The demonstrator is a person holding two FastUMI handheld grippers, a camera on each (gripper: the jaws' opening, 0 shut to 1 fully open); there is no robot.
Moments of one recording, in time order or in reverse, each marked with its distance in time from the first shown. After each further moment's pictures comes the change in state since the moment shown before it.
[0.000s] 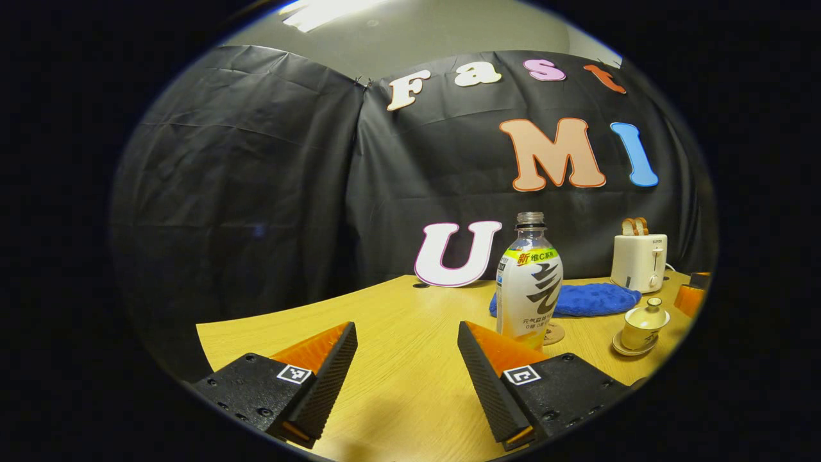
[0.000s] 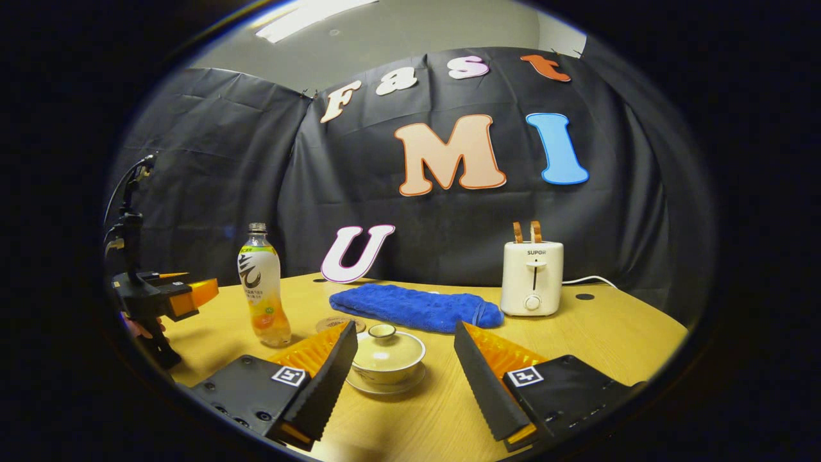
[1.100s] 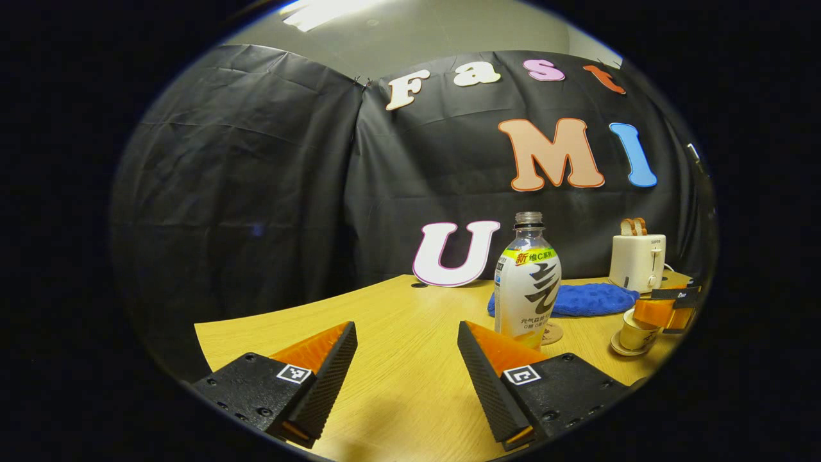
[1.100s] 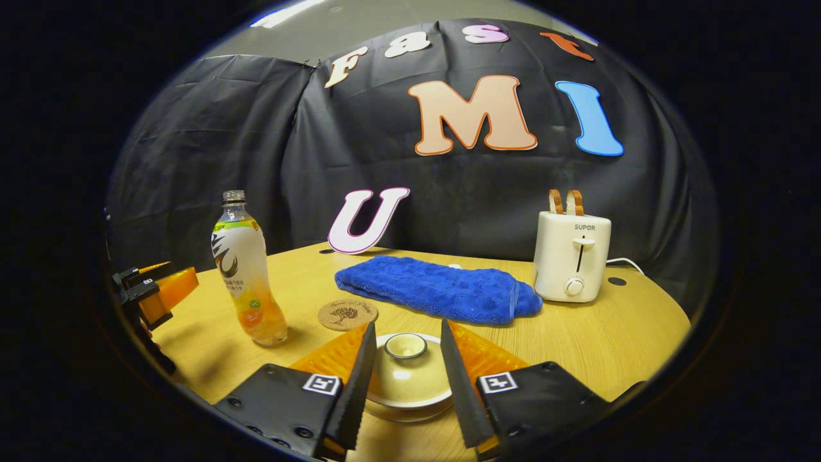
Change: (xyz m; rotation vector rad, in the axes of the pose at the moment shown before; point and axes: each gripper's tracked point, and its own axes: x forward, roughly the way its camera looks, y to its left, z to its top) left arm 0.000 -0.001 0.000 -0.002 0.003 -0.009; right arm 0.061 0.030 -0.028 -0.016 0.176 0.055
